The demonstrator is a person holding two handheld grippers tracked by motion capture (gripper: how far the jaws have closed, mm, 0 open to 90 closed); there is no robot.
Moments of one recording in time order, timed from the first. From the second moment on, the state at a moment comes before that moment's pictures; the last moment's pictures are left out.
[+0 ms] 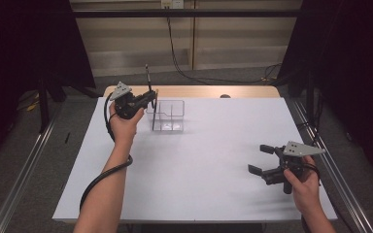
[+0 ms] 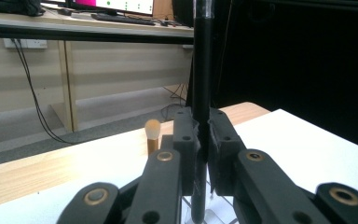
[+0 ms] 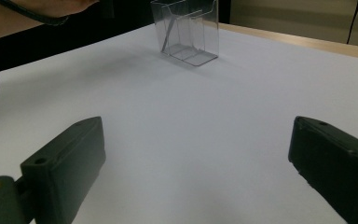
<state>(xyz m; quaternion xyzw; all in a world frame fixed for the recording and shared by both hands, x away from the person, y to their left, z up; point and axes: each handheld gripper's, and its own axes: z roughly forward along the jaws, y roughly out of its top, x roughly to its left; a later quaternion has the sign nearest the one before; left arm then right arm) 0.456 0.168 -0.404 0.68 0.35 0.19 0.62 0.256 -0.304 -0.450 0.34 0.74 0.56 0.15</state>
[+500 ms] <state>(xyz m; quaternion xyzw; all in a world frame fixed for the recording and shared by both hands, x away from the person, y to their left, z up) 0.458 0.170 -0.412 0.69 0.36 0.19 0.60 0.255 -0.306 -0.450 0.34 0.74 0.56 0.15</state>
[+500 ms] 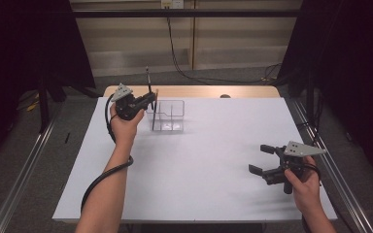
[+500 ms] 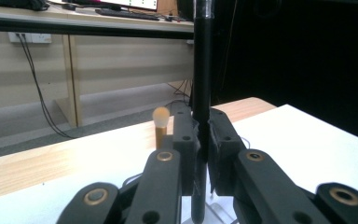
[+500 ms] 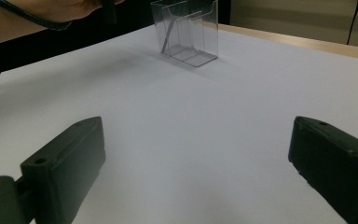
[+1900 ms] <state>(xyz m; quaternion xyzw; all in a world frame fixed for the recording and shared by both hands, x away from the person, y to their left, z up) 0.455 0.163 -0.434 0.70 0.37 0.19 0.59 0.254 -0.305 -0.450 0.34 0.74 0.56 0.14</state>
